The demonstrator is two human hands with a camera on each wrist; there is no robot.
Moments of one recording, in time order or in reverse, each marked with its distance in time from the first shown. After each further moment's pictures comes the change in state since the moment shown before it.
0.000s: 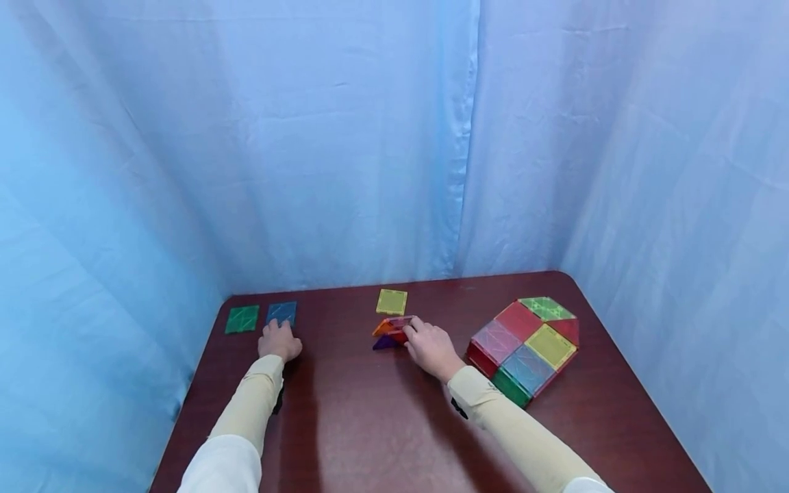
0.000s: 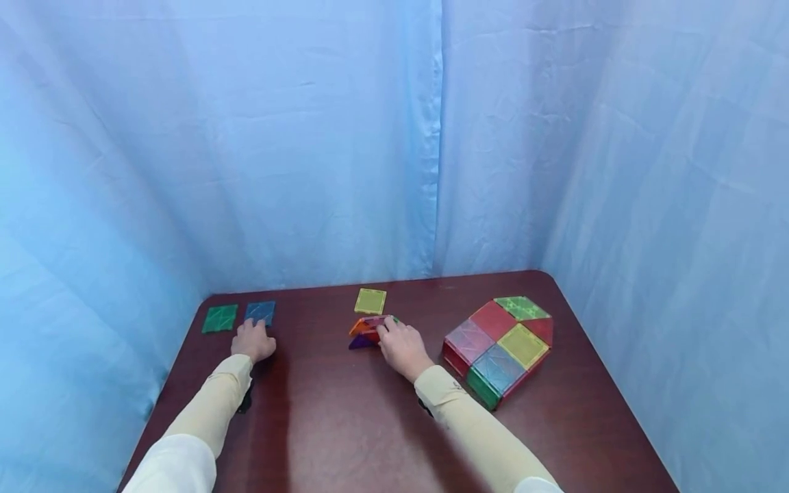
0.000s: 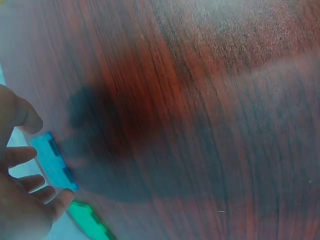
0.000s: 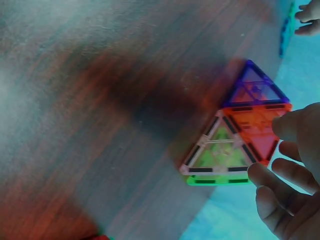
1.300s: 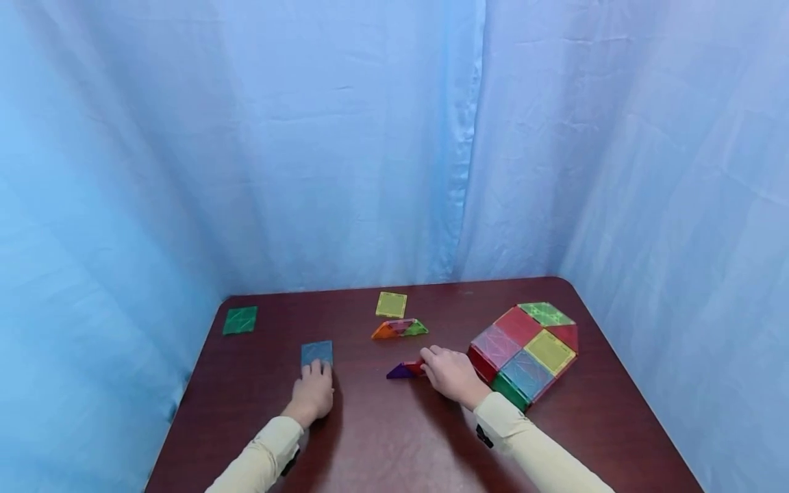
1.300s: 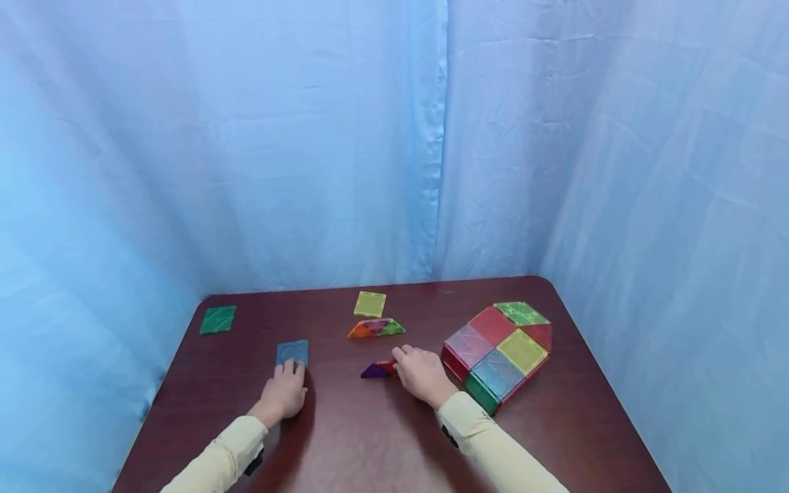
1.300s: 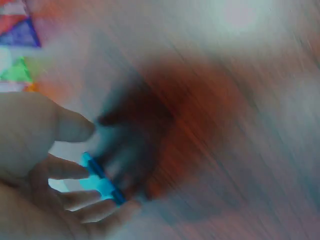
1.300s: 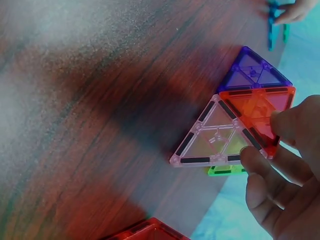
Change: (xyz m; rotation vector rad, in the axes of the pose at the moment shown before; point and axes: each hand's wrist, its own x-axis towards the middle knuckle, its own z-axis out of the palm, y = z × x) left_hand -0.092 0.054 0.058 0.193 0.059 0.263; right_hand -0.050 0.008 -0.020 0.048 -0.192 0.035
